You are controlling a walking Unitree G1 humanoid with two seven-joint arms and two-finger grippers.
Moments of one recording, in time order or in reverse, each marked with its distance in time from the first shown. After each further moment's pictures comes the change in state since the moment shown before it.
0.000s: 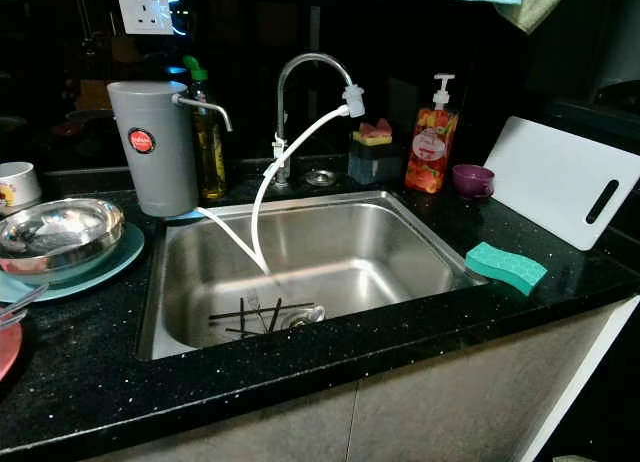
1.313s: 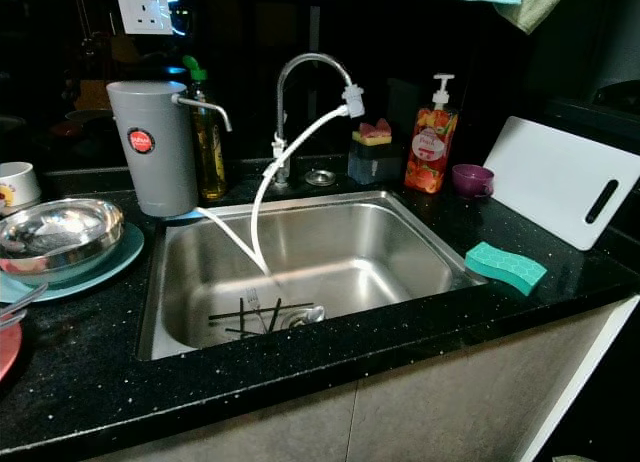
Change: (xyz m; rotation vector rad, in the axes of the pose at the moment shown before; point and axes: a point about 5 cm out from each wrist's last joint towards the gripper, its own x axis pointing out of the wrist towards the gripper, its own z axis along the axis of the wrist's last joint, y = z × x) left arm 0.000 0.000 0.000 0.000 0.004 -0.001; right arm 0.000 0.000 0.000 -0.004 0.001 -0.001
